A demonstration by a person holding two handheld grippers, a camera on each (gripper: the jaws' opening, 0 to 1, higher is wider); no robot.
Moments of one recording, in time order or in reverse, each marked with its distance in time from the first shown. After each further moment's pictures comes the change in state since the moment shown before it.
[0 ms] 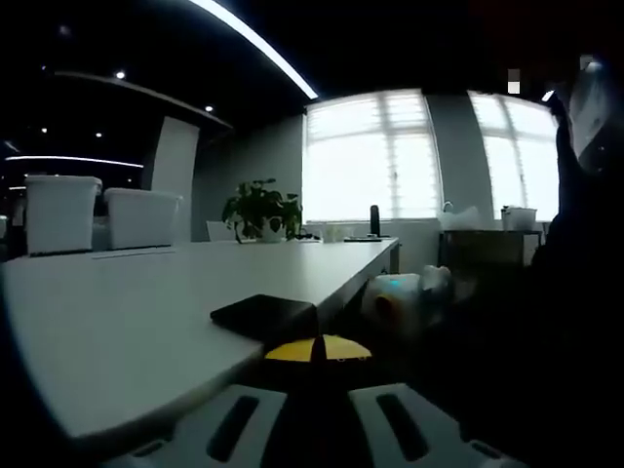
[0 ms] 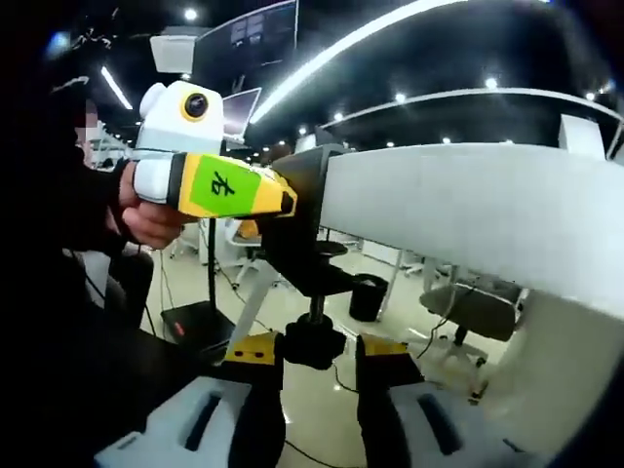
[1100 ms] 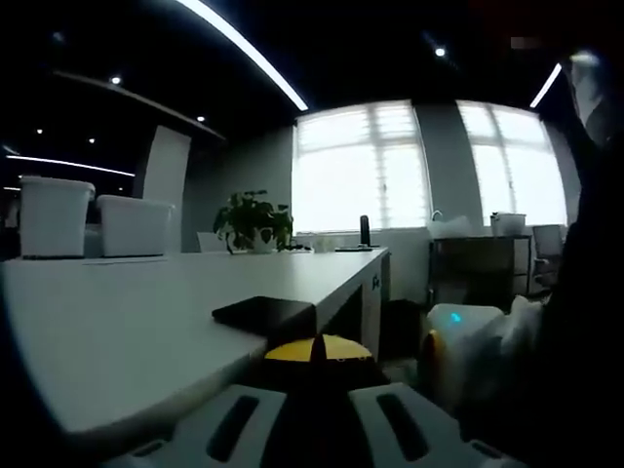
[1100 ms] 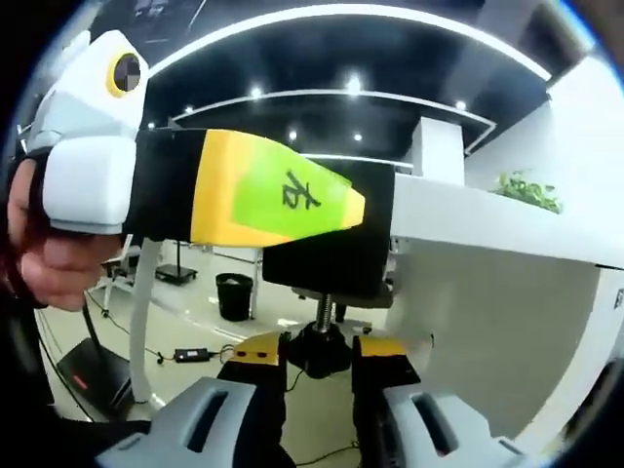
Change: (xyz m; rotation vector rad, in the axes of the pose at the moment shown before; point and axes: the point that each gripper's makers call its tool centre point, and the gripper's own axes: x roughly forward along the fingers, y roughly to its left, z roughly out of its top) left arm -0.004 -0.003 0.002 0.012 -0.056 -0.049; right arm -0.005 -0.003 0.006 0.091 0.049 -0.631
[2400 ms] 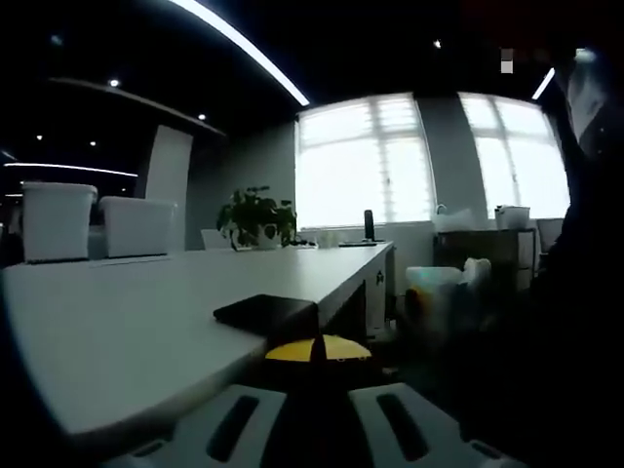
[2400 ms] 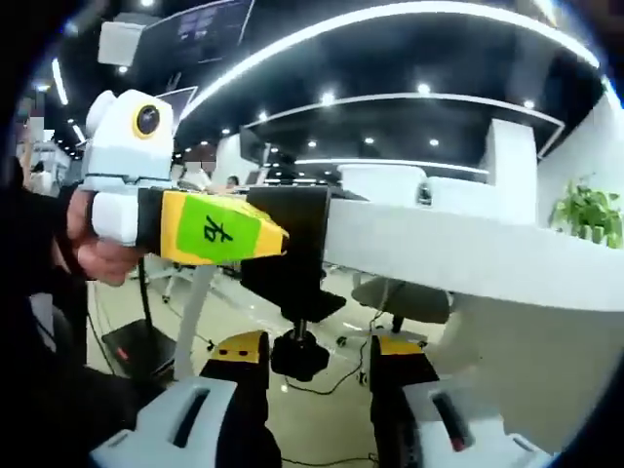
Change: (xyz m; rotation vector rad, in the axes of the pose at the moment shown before) left arm -0.002 0.003 -0.003 0.002 0.010 0.018; right arm -0.016 0.001 0.012 -0.035 -0.037 0.228
